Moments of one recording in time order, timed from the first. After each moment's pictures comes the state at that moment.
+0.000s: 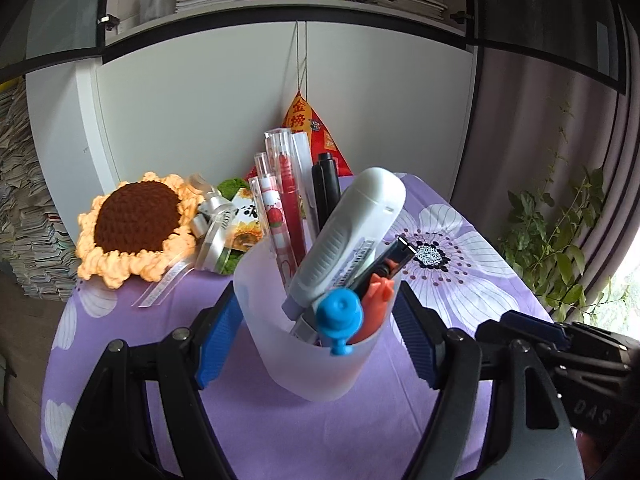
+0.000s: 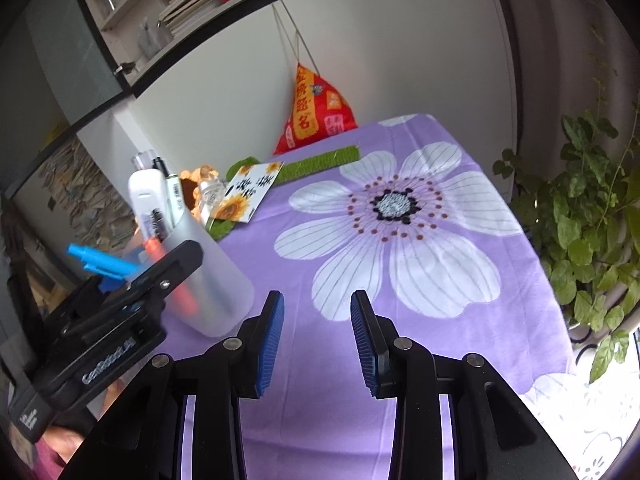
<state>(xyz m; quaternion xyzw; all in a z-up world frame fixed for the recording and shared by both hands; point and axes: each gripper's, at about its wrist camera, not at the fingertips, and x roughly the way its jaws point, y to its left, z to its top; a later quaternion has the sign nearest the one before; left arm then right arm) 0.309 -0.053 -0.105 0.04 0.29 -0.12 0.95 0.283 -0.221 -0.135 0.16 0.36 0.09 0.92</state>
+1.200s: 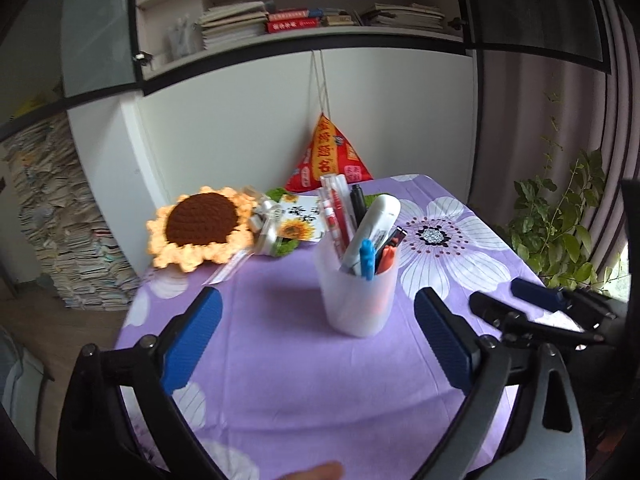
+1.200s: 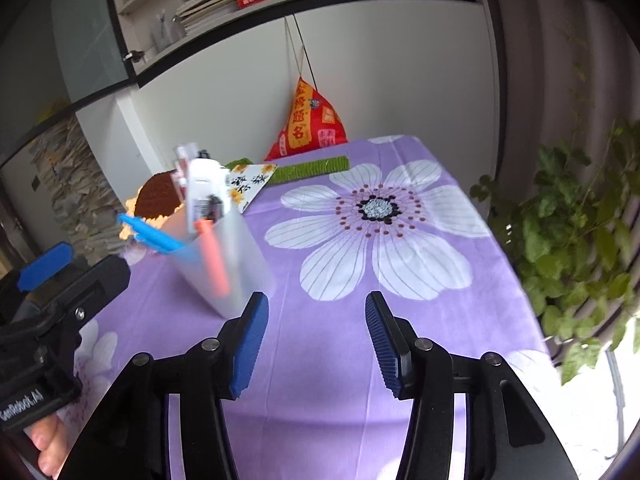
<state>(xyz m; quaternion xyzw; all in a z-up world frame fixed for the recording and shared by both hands) 0.210 -0.038 -0.068 0.09 0.26 -0.06 0.96 0.239 -0.201 -0.125 0.09 0.33 0.05 0.94</state>
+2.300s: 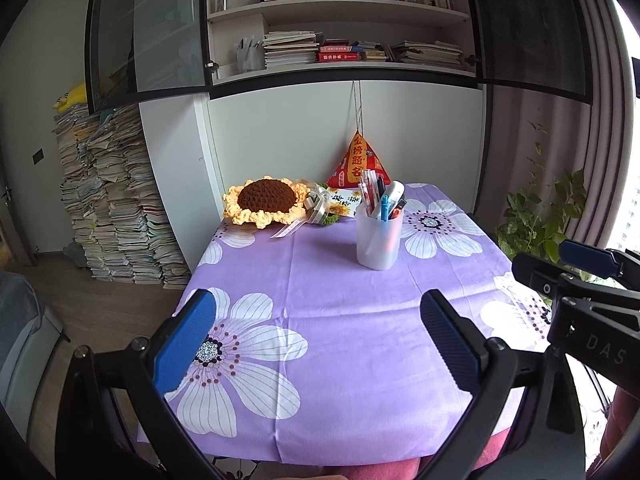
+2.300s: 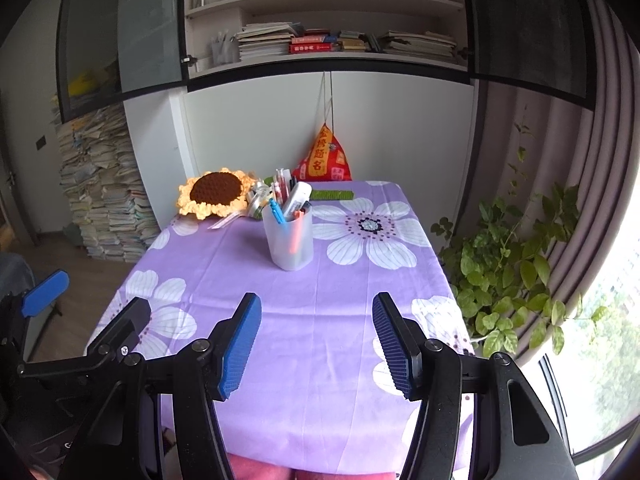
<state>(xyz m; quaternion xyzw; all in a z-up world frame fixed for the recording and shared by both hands) 0.055 0.010 -0.042 0.05 0.24 -0.02 0.97 0.065 -0.146 -0.035 0.01 0.29 0.02 0.96</state>
